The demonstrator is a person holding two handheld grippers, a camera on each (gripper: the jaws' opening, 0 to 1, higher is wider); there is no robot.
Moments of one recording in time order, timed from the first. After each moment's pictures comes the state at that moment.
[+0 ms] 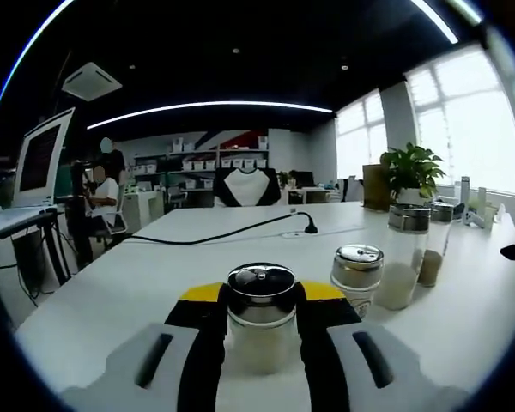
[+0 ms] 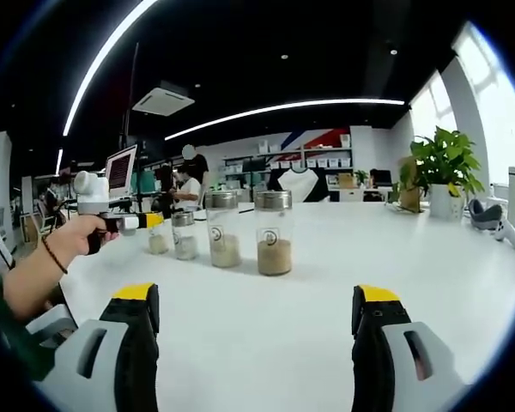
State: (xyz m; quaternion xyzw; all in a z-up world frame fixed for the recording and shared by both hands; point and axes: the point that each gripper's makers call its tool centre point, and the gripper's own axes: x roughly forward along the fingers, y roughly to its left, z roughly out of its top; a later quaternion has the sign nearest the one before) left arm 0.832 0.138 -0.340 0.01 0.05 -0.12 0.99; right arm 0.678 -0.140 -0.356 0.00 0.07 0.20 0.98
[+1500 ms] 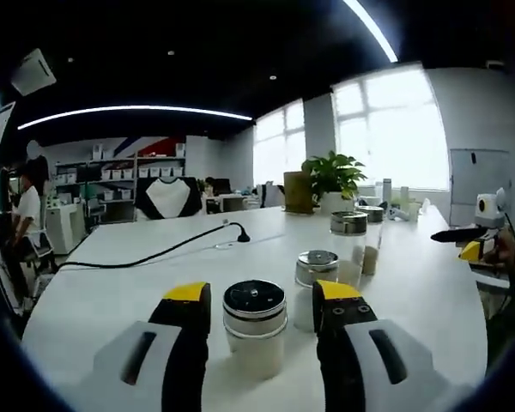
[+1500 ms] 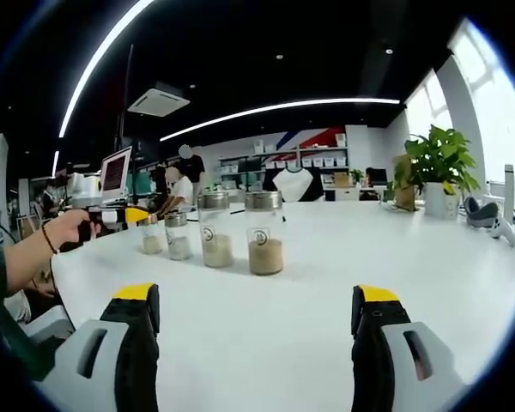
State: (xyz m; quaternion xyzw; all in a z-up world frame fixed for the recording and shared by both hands) left arm 0.835 0.138 -0.324 0.02 0.03 -0.37 0.93; right arm 0.680 -0.151 -0.356 0.01 0.07 0.19 0.98
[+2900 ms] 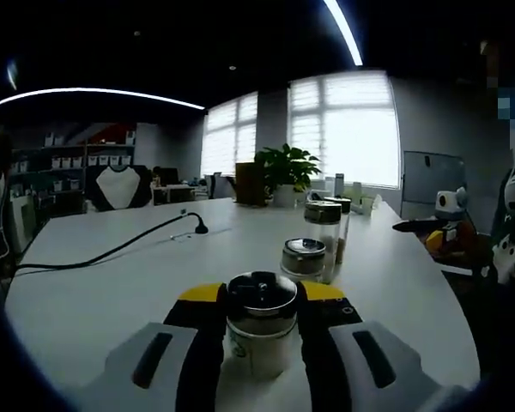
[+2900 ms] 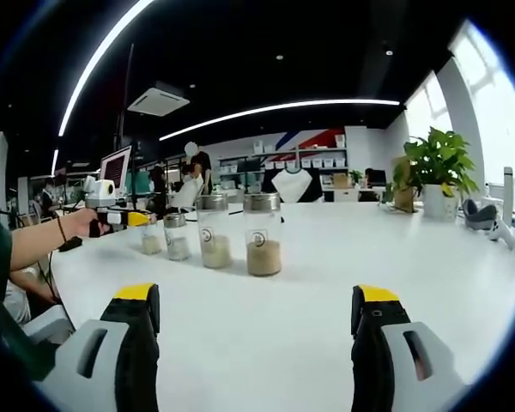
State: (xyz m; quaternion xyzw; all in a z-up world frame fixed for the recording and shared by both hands) left arm 0.834 0.126 -0.336 0.01 0.06 -0.49 0.87; right arm 0.678 -0.152 -0.355 0.01 0.07 0.19 0.98
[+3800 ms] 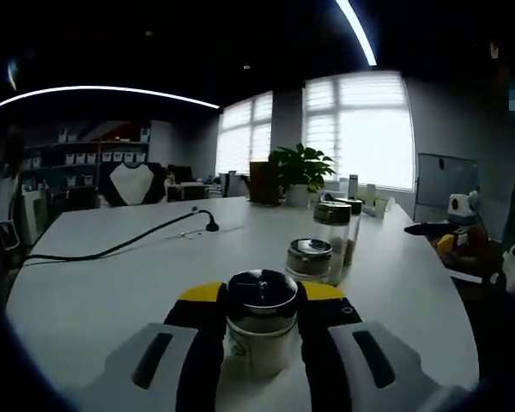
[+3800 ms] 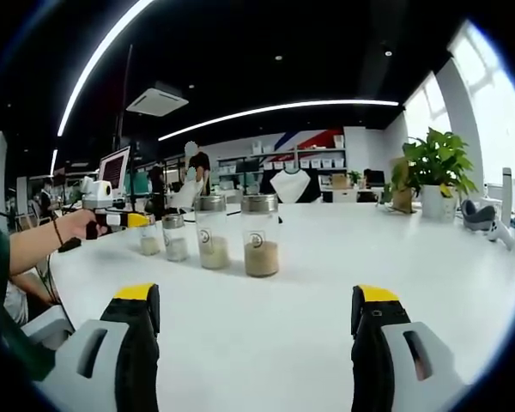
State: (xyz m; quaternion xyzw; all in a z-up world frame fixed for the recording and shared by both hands) left arm 0.837 0.126 -0.338 0.01 0.06 -0.45 0.89; right arm 0.678 -0.156 -0.353 0.01 0.07 0.19 0.98
